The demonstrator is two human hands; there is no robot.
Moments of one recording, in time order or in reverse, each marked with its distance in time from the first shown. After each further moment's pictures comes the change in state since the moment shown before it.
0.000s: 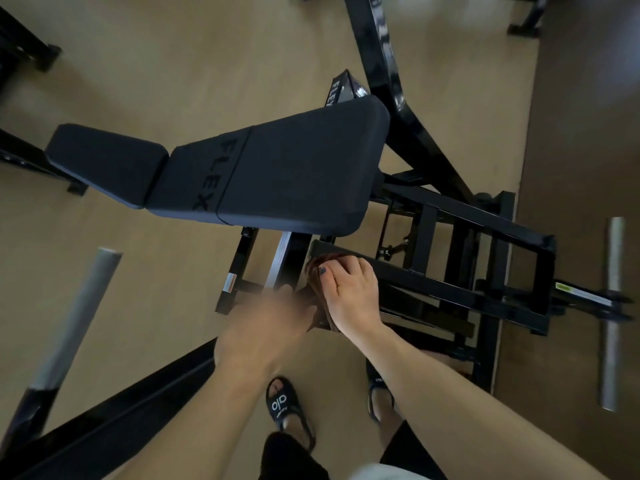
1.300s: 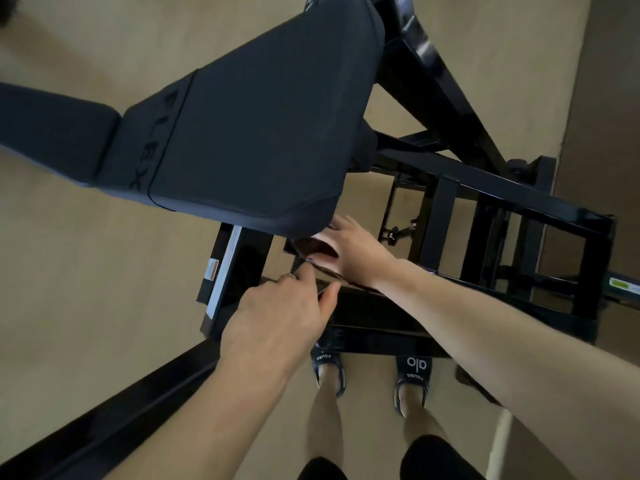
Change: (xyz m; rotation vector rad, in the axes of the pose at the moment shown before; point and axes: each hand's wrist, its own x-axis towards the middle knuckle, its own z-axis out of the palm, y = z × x) left_hand 0.102 0.083 0.030 0.023 -0.028 0.046; right_hand 0.151 0.117 0.035 -0.013 -0.318 -0.534
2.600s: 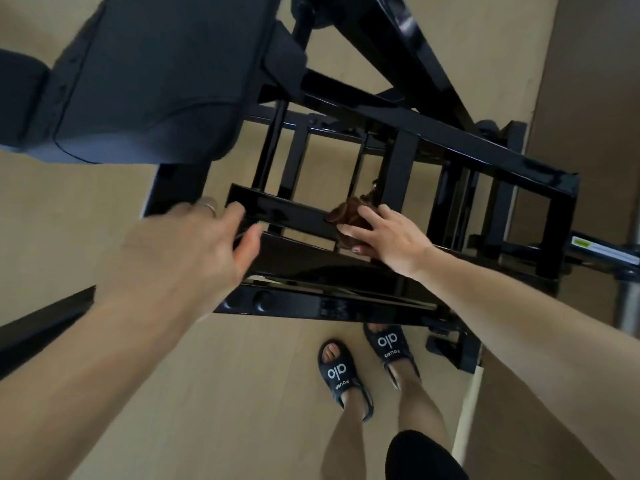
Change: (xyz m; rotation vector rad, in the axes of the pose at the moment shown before) left_hand -0.001 0.011 -0.004 0.190 0.089 0.109; right_hand -0.119 0.136 0.013 -0.562 -0.172 0.022
